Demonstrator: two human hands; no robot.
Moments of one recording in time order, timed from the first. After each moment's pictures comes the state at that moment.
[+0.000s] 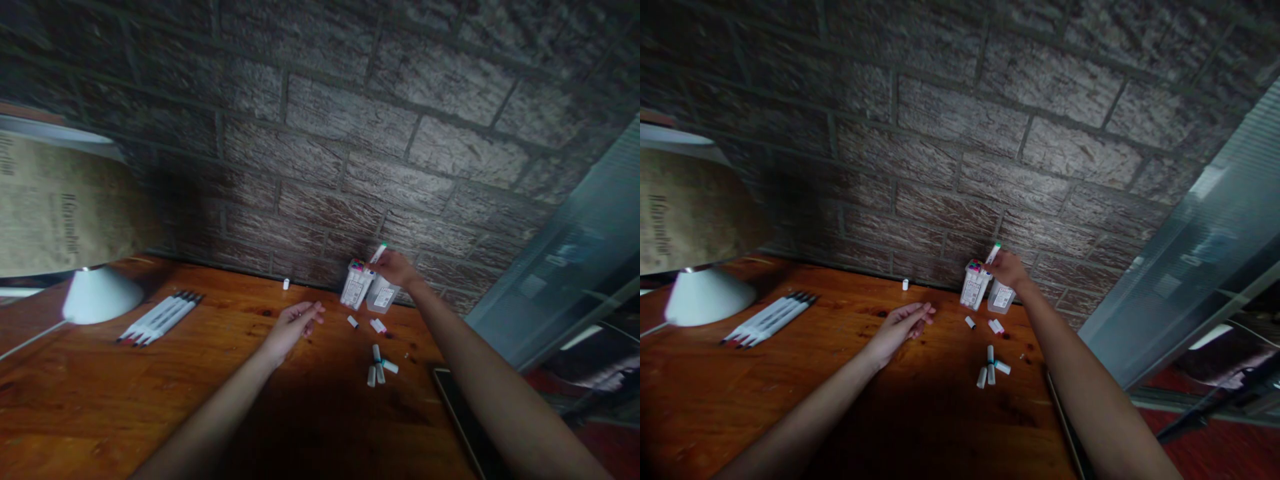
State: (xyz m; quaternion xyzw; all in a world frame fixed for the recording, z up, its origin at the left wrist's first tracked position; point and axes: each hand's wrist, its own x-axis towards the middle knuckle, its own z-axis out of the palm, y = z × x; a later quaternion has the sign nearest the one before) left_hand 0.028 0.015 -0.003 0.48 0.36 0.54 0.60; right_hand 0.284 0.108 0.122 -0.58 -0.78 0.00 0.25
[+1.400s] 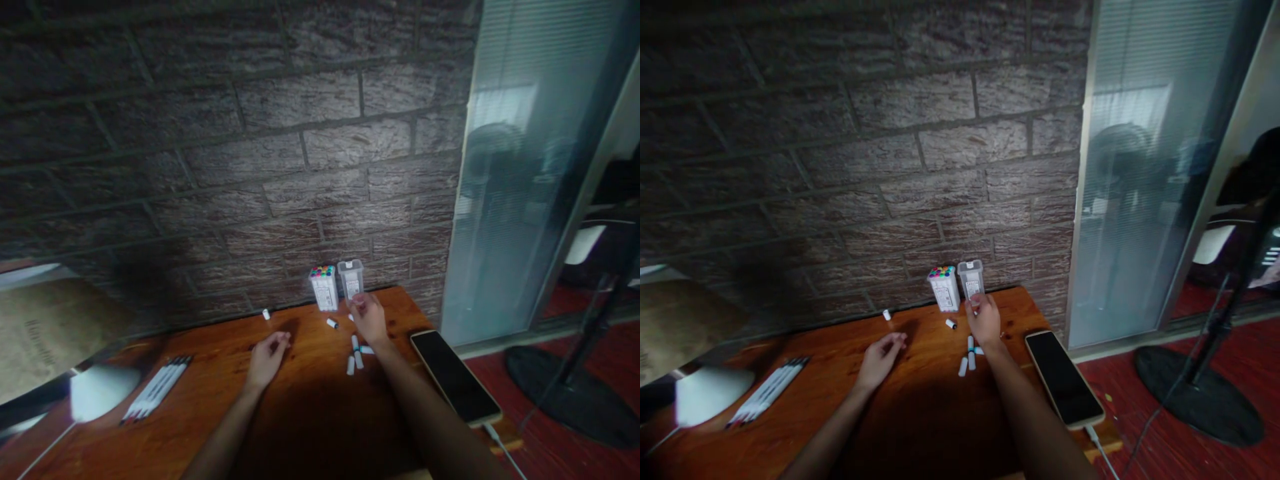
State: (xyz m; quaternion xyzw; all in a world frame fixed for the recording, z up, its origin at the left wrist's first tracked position) left_hand 0.012 0.034 -0.042 0.73 0.51 0.42 0.21; right_hand 0.297 0.024 -0.024 -0.58 -0.57 0.04 0.58
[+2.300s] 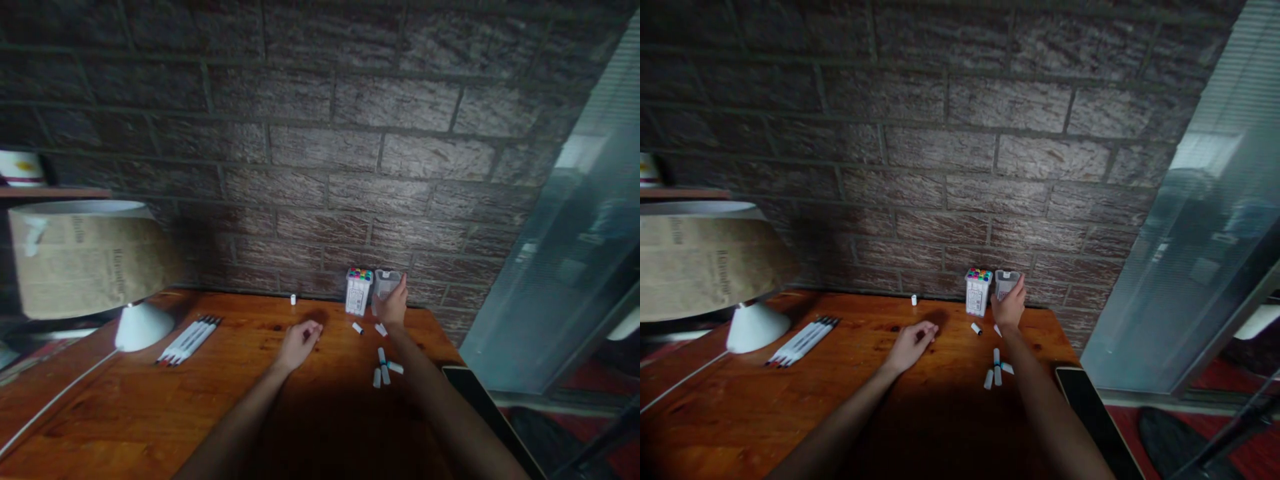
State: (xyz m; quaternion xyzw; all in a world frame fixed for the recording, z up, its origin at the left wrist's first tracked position) left_hand 0.018 0.032 -0.044 0.75 0.44 0.44 0.22; right_hand 0.279 0.085 0.000 -0.66 -0.51 -0.01 0.55
